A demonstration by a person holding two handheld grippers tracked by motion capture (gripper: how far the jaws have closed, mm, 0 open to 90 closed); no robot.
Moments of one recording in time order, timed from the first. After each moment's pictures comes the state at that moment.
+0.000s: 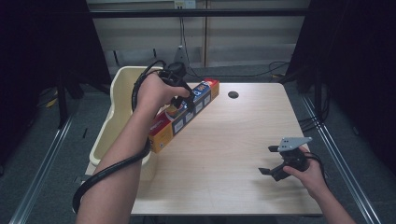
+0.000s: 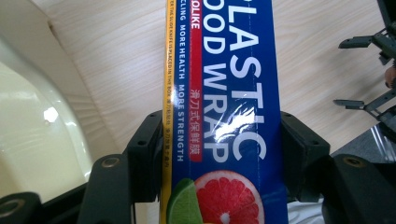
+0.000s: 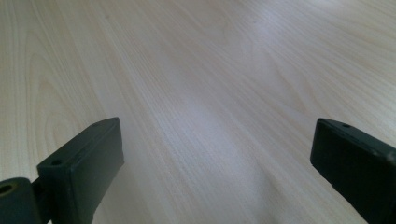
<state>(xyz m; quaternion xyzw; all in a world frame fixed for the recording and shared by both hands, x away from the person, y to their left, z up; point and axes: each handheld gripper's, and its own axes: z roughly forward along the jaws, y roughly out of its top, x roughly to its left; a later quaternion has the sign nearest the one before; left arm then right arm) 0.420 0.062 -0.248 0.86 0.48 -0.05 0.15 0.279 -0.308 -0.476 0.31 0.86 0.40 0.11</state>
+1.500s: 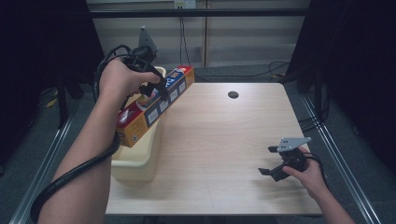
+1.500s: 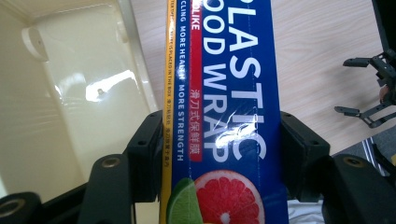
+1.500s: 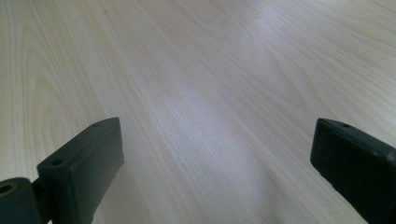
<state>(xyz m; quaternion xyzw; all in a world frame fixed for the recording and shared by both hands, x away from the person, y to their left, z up) 0.409 0.126 -0.199 0.82 0.55 -0.03 0.17 0.279 -0.308 -0.478 0.31 0.86 0.39 0.11</state>
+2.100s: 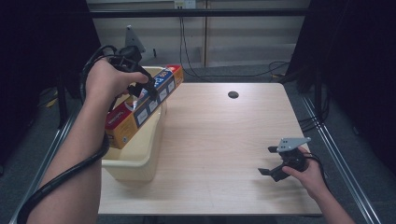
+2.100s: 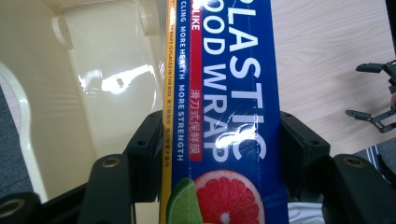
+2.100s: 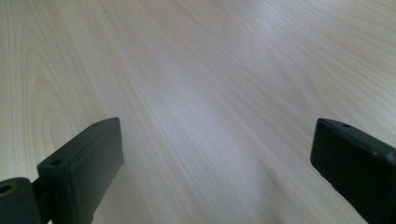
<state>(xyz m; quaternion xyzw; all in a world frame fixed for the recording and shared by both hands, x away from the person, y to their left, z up) 0.403 0.151 -0.194 0.80 0.57 -0.02 0.17 0.279 -0.307 -0.479 0.31 0.86 0.39 0.11</state>
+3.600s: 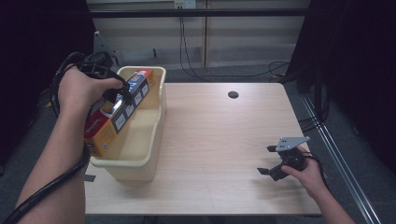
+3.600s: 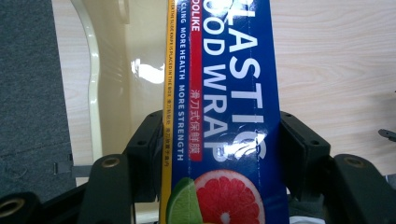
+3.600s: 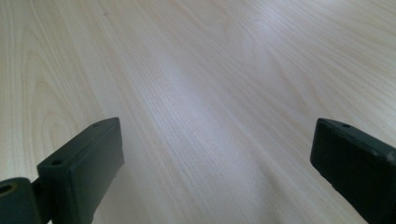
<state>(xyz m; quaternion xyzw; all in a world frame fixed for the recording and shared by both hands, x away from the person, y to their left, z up) 0.389 0.205 -0.198 0.75 0.64 0.01 0.16 0.281 -0.304 -0.478 0.31 0.86 0.39 0.11</state>
